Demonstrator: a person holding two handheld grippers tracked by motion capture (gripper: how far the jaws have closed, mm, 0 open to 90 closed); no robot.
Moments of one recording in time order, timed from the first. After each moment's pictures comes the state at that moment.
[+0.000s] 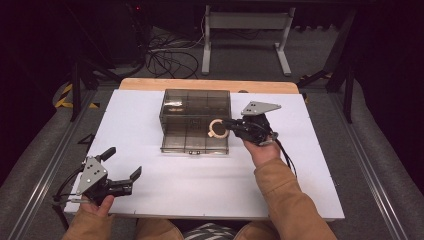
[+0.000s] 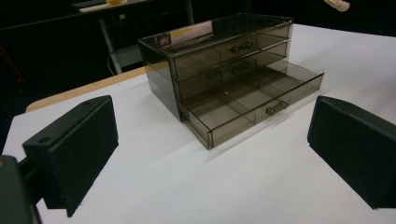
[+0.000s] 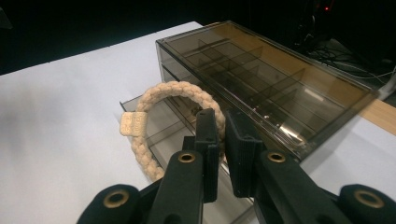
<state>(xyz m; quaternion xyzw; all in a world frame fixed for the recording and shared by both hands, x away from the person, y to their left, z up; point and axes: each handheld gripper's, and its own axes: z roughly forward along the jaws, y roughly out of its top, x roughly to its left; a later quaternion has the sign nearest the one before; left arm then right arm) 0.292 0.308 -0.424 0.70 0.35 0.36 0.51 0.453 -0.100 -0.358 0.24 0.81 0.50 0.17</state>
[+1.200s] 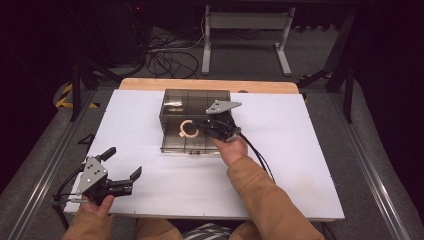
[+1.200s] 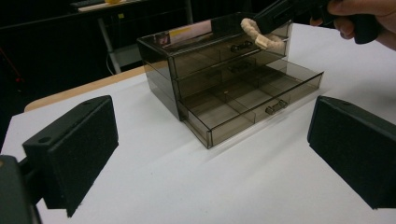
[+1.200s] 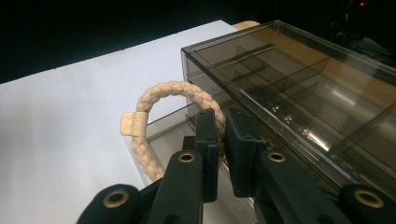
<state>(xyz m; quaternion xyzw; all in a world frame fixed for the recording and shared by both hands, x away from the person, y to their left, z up) 0.293 0.308 -0.424 0.70 0.35 0.35 0.51 0.481 -0.017 -0.386 0.22 0.82 0.51 0.14</state>
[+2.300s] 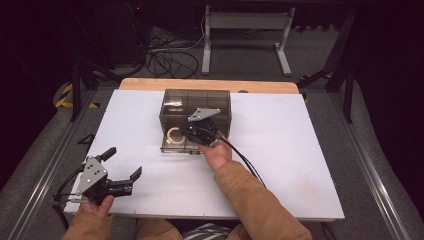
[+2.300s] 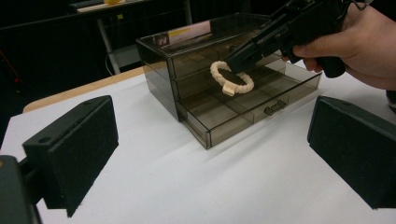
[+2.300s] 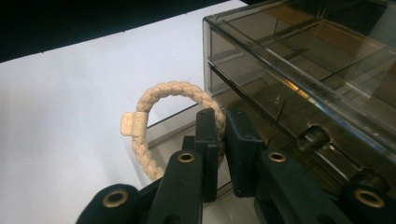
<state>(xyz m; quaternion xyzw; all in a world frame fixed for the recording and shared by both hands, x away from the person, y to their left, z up) 0.292 0.308 -0.424 0.70 0.35 0.35 0.51 0.487 0.028 -0.422 0.21 0.84 0.49 0.13</state>
